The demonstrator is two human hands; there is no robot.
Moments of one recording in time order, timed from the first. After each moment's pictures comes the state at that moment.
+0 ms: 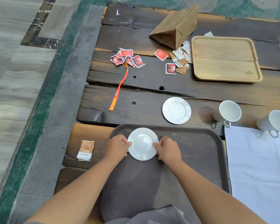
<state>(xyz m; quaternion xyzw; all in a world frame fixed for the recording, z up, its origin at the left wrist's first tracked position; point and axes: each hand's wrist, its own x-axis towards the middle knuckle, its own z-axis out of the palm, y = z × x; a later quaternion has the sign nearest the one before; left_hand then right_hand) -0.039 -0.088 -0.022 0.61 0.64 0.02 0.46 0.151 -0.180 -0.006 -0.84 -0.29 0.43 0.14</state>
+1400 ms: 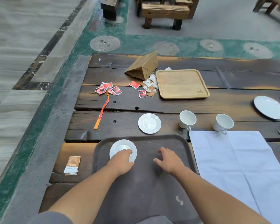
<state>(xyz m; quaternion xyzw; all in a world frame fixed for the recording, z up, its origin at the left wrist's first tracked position) 0.015 -0.145 0.031 0.82 0.44 -0.14 0.35 0.217 -0.266 0.036 -0.83 -0.44 0.34 0.06</state>
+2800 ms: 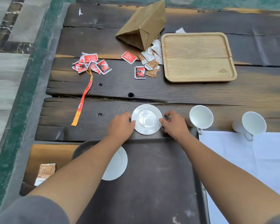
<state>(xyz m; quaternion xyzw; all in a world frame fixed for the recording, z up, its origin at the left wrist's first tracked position) 0.147 -0.027 -0.003 0.76 0.56 -0.04 0.32 0.340 -0.128 -0.012 -0.86 -0.29 0.37 0.19</state>
